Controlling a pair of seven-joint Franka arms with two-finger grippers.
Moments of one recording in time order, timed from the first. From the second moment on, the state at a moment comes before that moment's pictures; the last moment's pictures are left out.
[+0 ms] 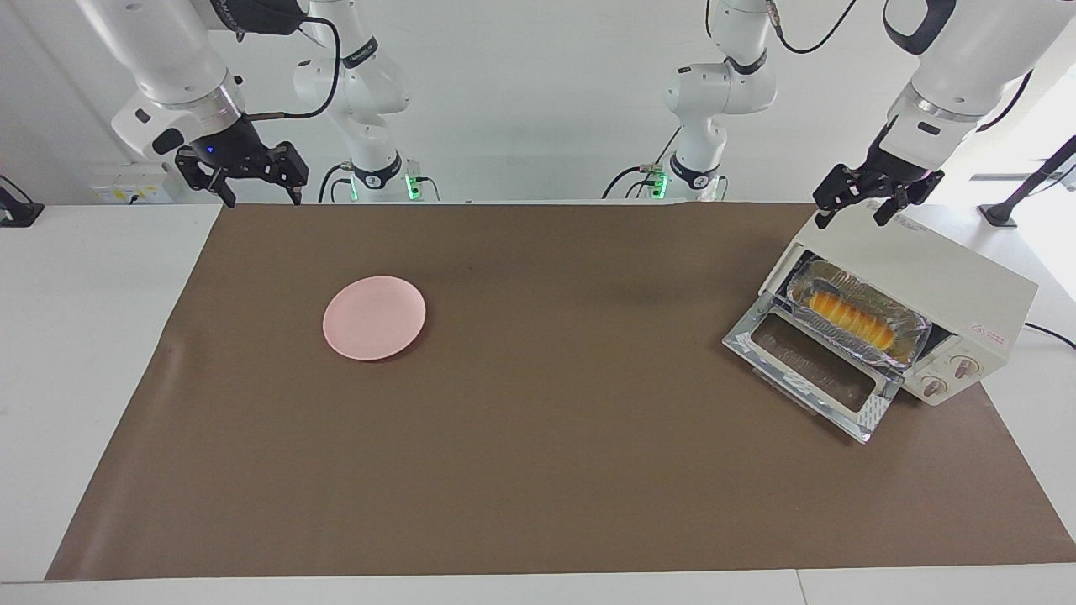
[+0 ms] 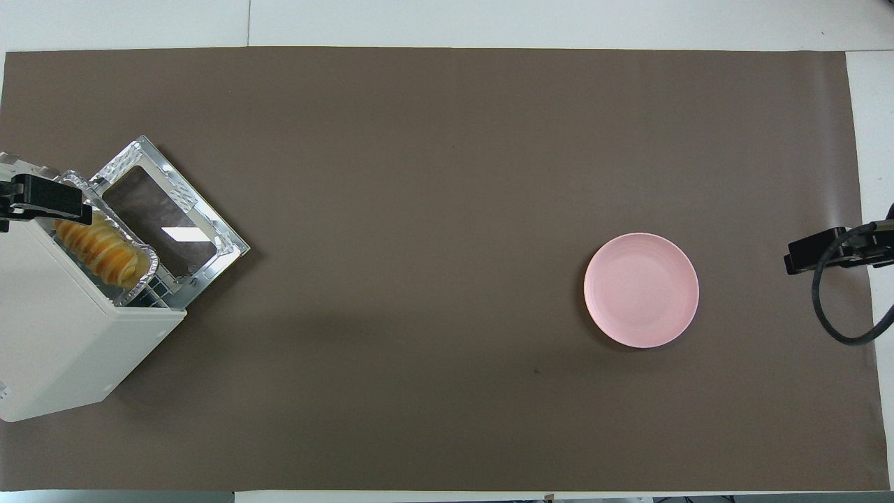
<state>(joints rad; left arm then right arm) -0.05 -0.03 0.01 -1.58 -0.02 1.54 -0.03 -0.10 -0.09 0.09 -1.66 -0.02 1.44 -0.07</state>
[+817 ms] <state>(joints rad) -0.03 0.14 0.02 -1.54 -0.02 1.68 -0.60 -0.10 -0.09 0.09 -1.66 -0.02 1.44 -0.07</state>
